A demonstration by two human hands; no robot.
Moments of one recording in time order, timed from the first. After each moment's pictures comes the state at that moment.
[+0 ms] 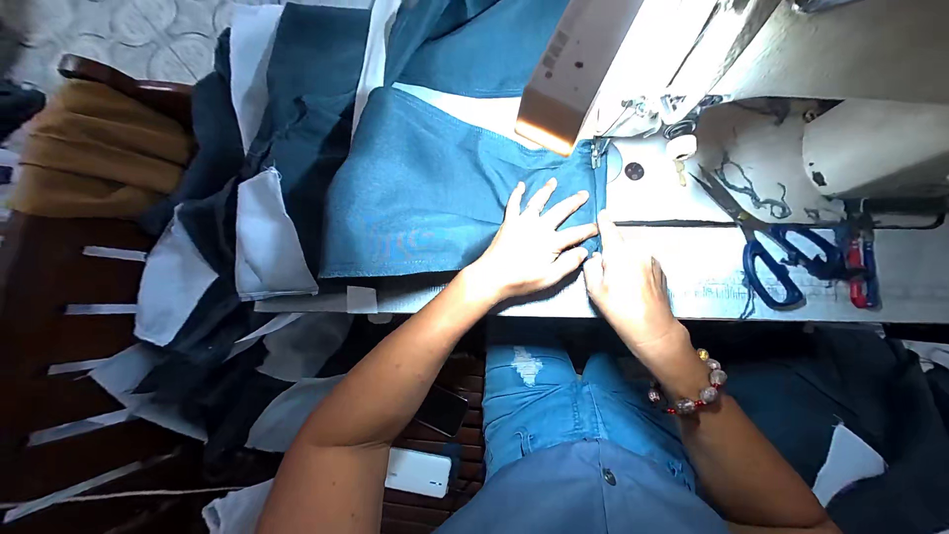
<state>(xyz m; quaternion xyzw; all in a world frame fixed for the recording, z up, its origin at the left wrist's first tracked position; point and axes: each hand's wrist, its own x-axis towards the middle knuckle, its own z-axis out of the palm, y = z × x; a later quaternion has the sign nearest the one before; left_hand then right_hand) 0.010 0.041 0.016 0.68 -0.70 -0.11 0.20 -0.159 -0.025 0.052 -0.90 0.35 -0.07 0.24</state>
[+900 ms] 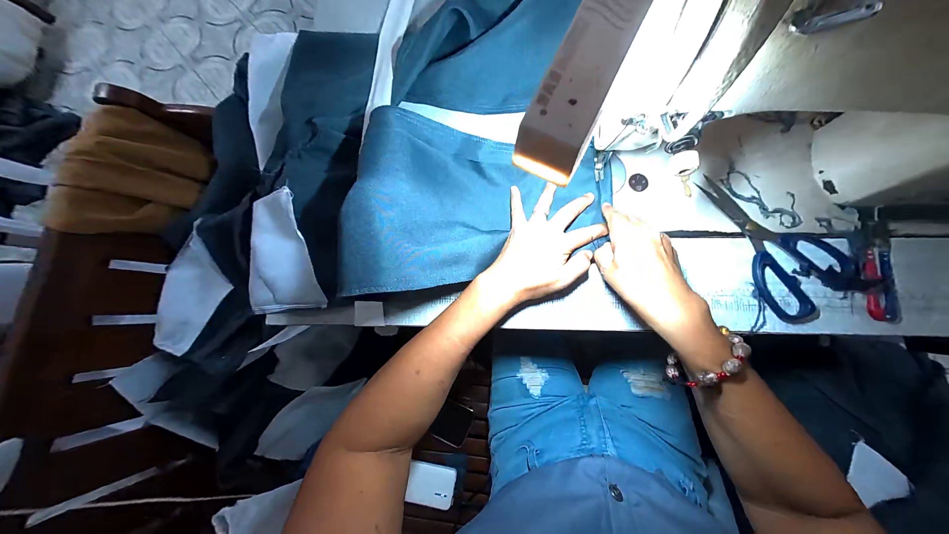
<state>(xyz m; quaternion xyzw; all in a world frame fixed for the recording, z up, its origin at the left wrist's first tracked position) 0.007 0.028 0.016 0.71 -0.67 -0.12 0.20 -0.145 -0.058 0.067 -0.91 0.32 -0.03 0.28</state>
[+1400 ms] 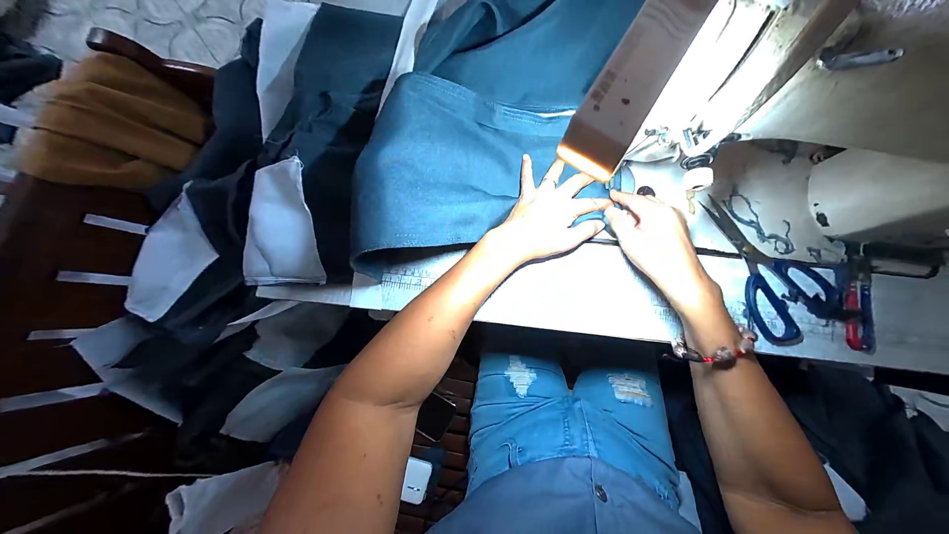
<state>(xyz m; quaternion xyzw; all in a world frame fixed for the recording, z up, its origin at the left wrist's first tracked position) 0.036 -0.004 0.020 0.72 -0.64 -0.17 0.19 -0.154 -0.090 0.051 -0.91 0.25 -0.15 0.30</state>
